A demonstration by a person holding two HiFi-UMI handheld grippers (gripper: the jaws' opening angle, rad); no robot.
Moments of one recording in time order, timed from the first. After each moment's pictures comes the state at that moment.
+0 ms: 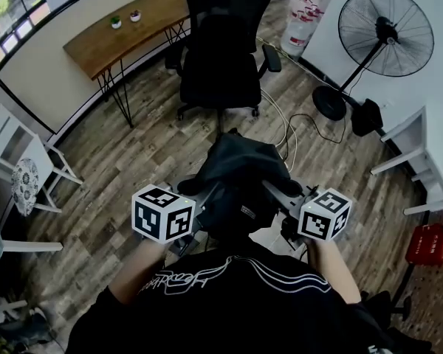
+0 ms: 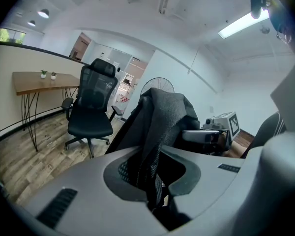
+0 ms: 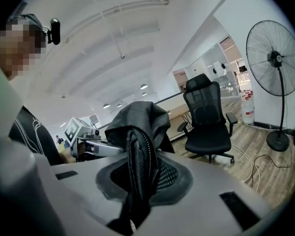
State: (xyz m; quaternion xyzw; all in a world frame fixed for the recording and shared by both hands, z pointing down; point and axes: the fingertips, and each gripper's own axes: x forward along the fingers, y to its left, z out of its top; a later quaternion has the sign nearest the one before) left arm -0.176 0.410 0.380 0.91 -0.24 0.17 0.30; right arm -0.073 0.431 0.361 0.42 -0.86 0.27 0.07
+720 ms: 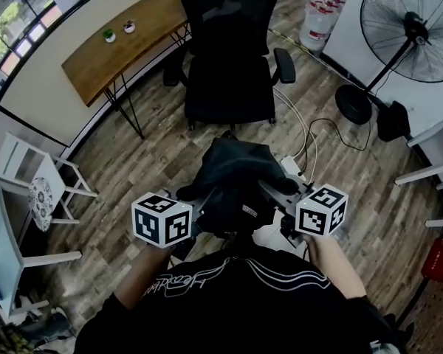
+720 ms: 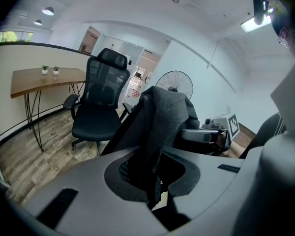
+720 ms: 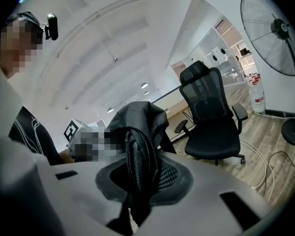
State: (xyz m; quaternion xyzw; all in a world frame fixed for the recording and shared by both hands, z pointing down) left arm -0.109 0.254 0.410 0.87 -0.29 0.21 0.33; right arm -0.003 0.261 0.402 0.37 -0.87 0.32 0.04
